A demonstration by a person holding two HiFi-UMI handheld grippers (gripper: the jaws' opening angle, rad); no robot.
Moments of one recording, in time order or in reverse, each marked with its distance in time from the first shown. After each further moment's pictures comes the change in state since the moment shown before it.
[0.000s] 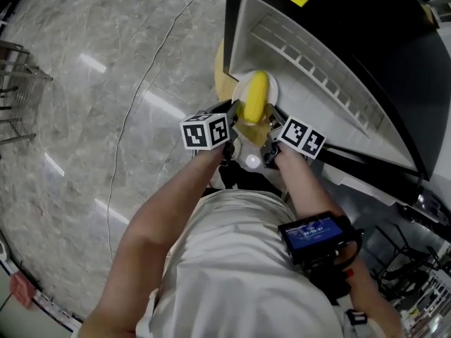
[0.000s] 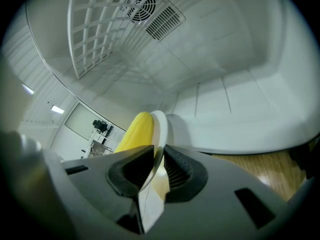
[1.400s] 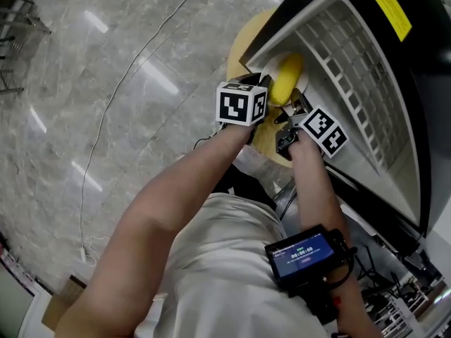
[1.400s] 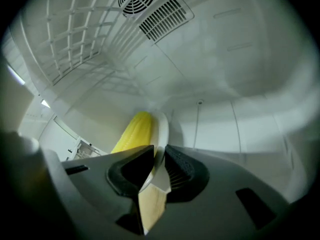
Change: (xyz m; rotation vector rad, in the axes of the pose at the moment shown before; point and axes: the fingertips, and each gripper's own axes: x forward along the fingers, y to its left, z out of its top) left arm 0.067 0.001 0.048 0.048 -0.055 0.090; right arm 0.040 -0.019 0.064 -0.056 -0.053 -0.101
